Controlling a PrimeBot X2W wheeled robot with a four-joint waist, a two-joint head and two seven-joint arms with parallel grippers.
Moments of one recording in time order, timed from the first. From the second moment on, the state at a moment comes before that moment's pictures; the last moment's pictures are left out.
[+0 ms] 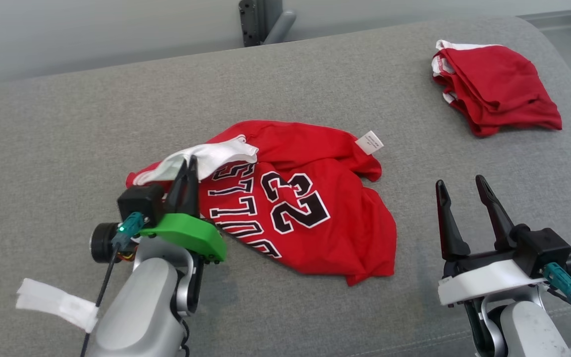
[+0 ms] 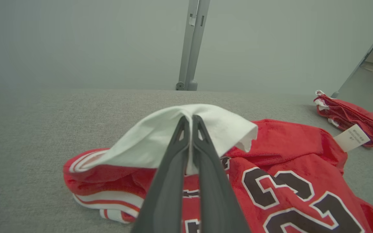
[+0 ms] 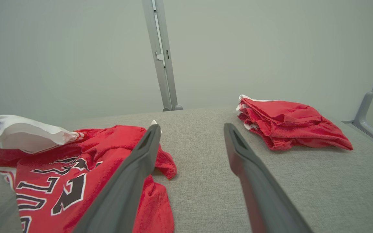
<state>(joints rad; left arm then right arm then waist) -0.47 0.09 -0.43 0.55 -0.50 0.10 -0.26 -0.10 -0.05 0.04 0.09 0.15 0.13 -0.26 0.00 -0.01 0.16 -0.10</state>
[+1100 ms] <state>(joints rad) 0.02 0.12 -0.04 0.42 -0.45 0.13 -0.26 -0.07 -0.05 0.04 0.18 0.13 0.13 -0.26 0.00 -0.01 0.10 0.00</state>
